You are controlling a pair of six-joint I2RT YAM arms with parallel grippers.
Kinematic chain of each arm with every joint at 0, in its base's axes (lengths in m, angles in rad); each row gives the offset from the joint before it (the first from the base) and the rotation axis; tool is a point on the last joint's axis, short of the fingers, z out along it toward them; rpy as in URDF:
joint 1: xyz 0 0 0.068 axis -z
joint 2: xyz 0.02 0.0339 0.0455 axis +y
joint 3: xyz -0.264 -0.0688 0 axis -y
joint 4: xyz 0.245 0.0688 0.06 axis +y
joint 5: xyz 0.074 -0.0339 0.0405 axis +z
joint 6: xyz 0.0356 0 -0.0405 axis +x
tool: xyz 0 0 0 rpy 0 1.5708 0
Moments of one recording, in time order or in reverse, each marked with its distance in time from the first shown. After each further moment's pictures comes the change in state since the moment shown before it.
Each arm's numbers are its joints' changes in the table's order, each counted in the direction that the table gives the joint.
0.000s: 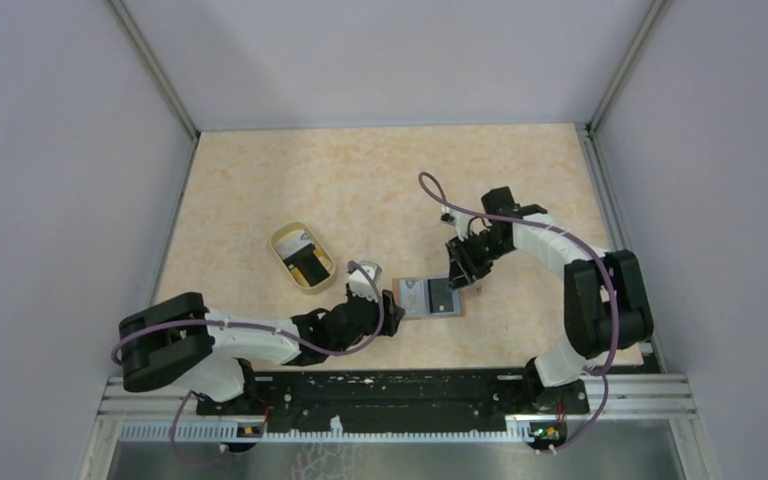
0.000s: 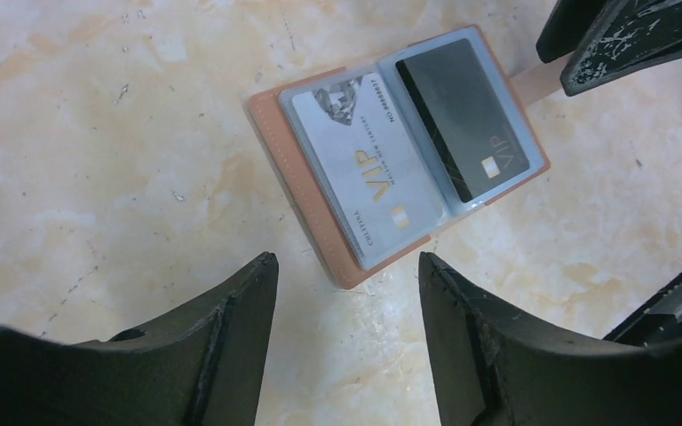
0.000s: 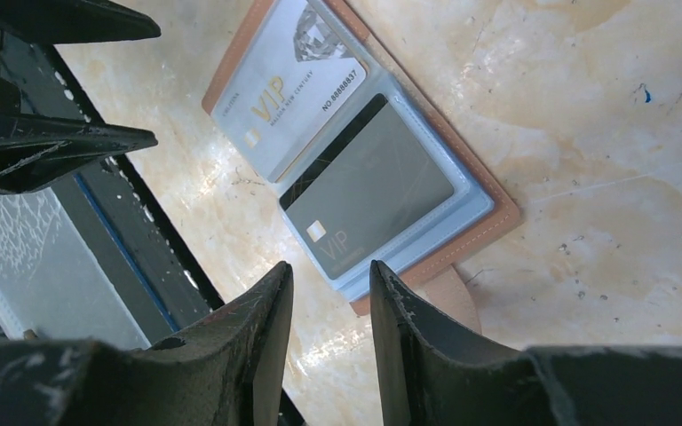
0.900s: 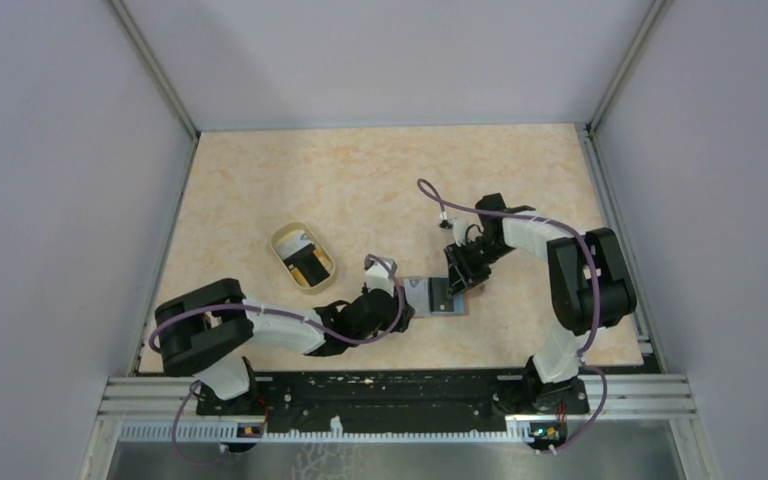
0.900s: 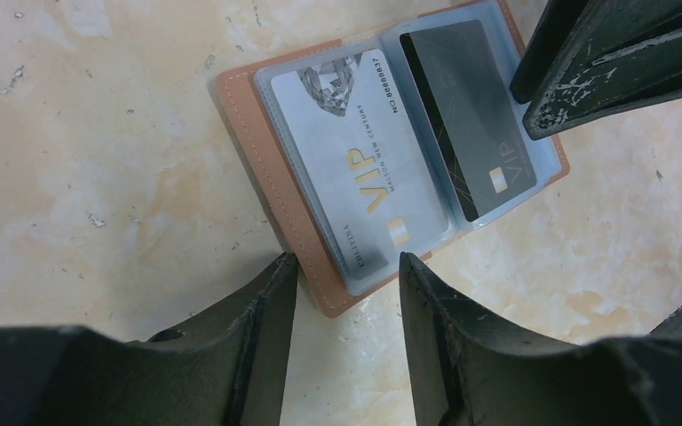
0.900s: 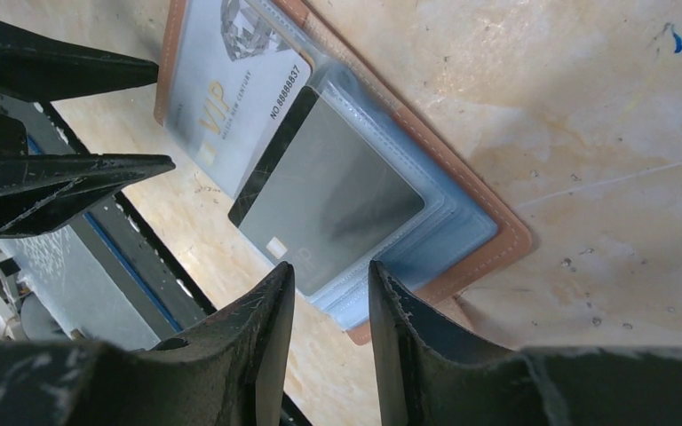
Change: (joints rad) left arm -0.031 0.203 0.115 0.016 -0.080 -0.098; right arm 0.000 0.155 0.004 -0.021 -0.039 0.077
